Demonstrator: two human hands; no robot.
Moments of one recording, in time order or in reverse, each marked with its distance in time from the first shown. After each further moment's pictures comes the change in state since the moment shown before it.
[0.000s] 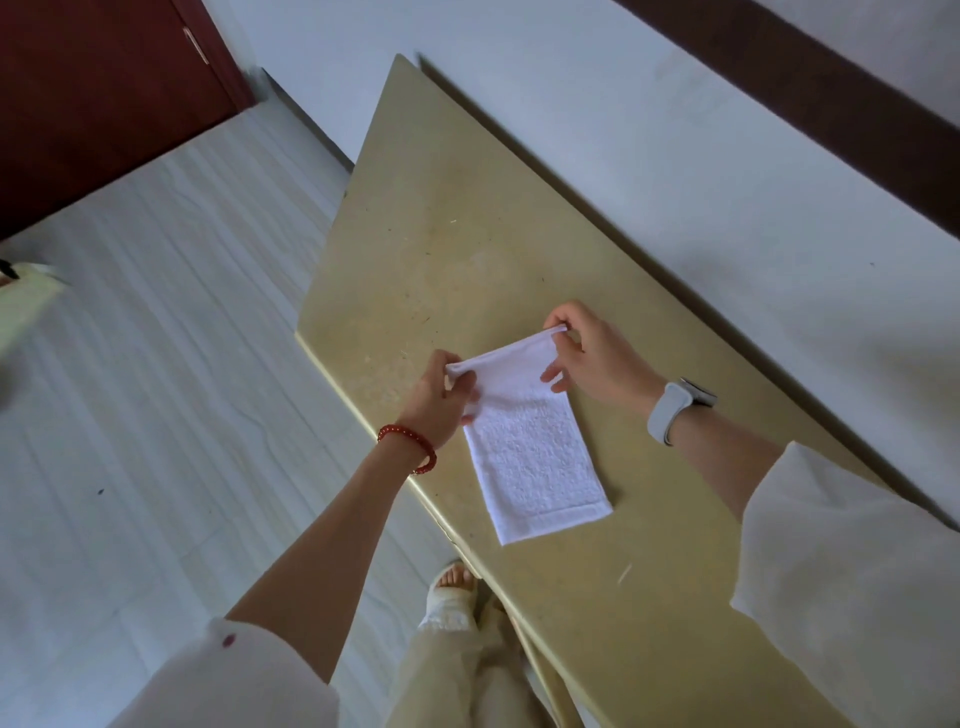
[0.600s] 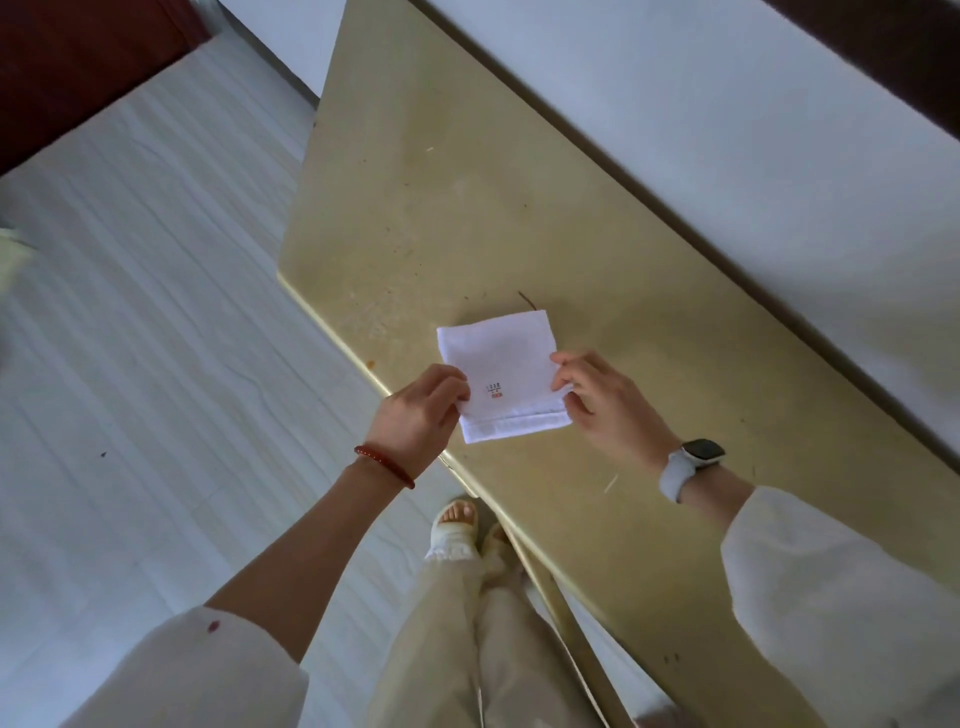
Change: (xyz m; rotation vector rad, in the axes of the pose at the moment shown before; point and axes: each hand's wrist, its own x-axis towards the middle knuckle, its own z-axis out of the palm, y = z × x) left_hand -0.054 -0.070 -0.005 0.725 0.121 0.876; right_hand -0.108 0.068 0.038 -0.301 0.109 -0.308
